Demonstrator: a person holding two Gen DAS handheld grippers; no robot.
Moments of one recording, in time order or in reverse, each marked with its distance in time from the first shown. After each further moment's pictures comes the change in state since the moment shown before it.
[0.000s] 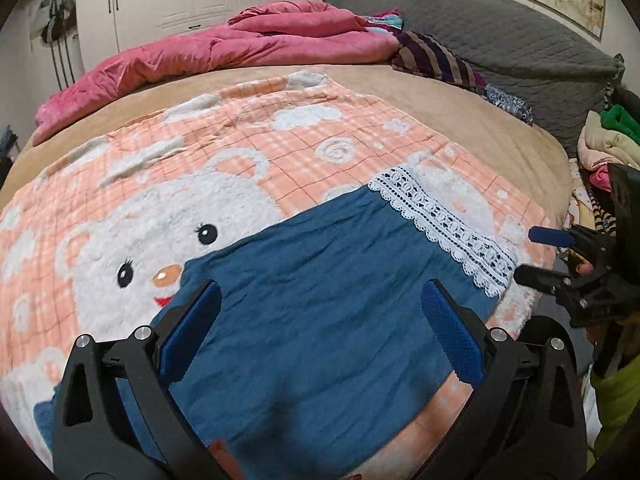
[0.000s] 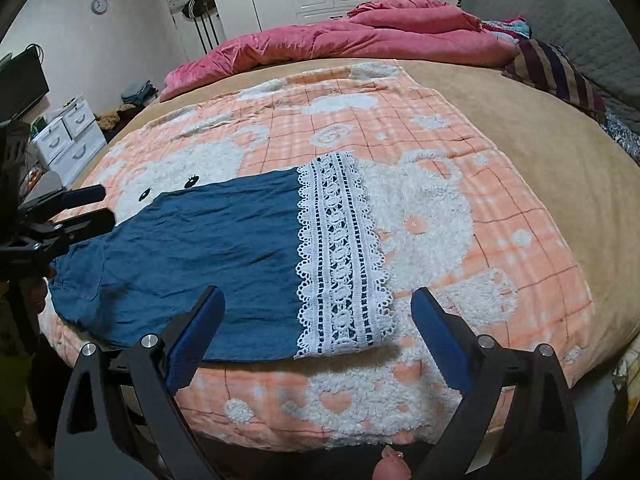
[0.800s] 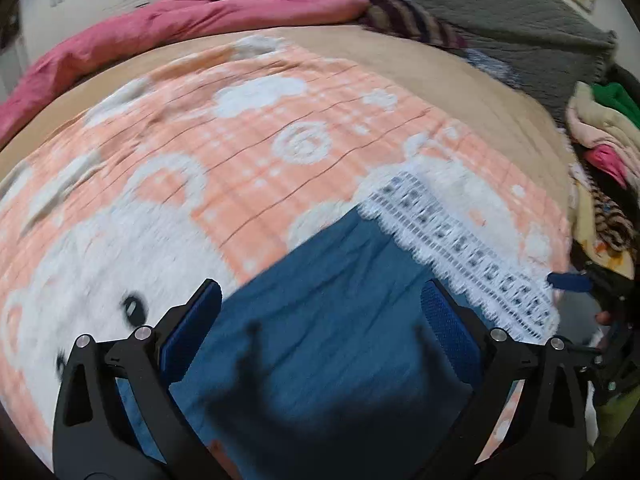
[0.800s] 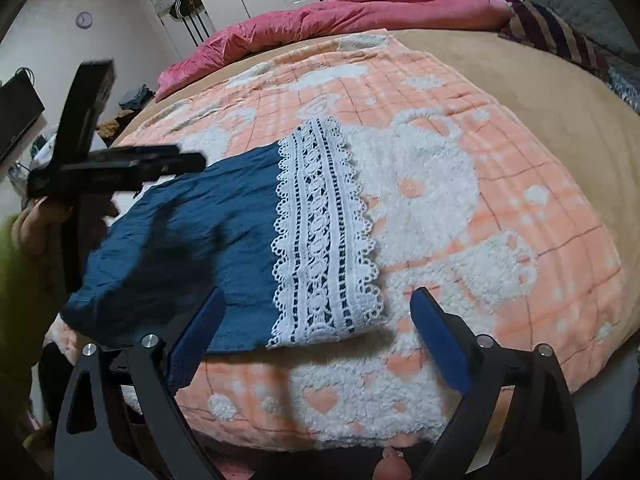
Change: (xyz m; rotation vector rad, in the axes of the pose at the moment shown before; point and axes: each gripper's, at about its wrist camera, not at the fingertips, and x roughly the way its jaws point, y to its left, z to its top) left arm 0.110 -0.002 0.062 0.101 0.133 -0.158; right arm 0.023 -0.026 -0.014 0.090 0.063 0.070
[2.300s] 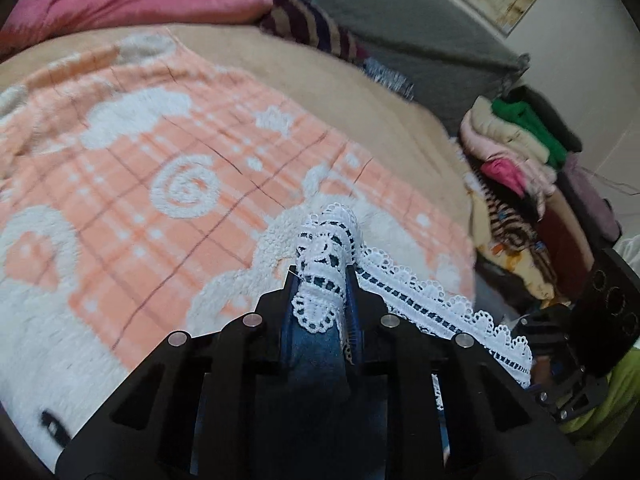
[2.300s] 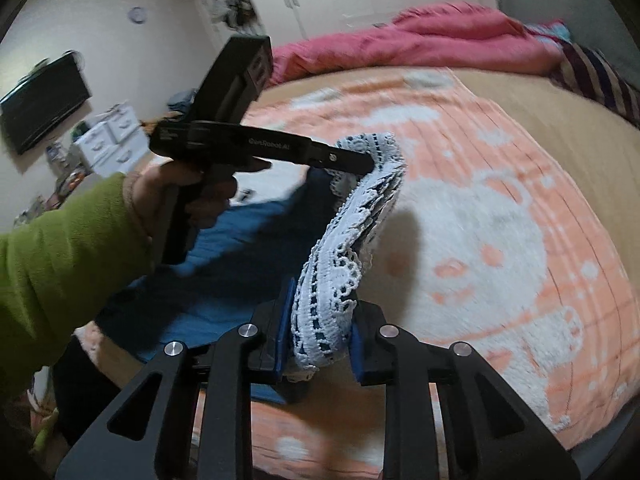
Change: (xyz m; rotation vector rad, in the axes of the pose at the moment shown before) left arm 0.032 0.017 0.041 0.020 -0.028 -0.475; right arm -0.006 0.065 0.027 -0.155 -0.102 0.137
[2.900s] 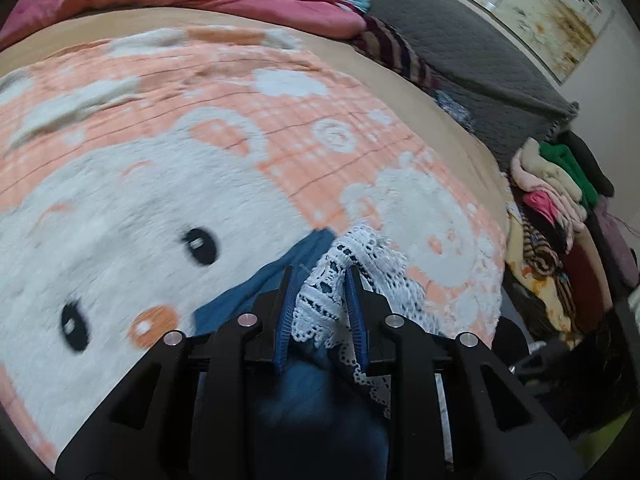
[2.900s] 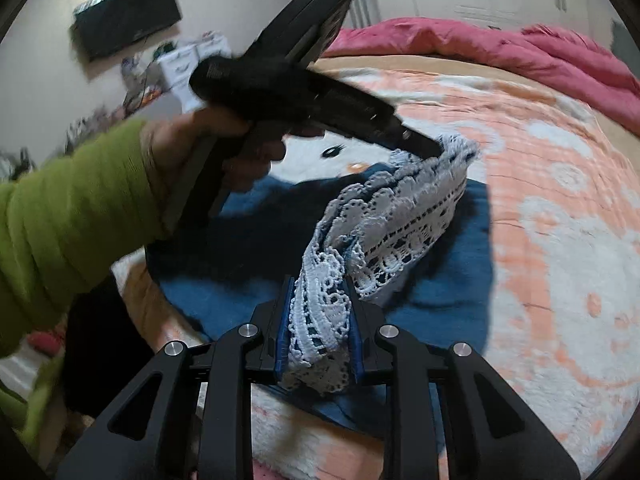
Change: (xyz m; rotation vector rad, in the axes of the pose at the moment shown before) left arm -0.116 0.053 -0.099 -0.215 -0.069 0.197; right arm 0.078 0.145 -0.016 -0.297 0.140 0.184
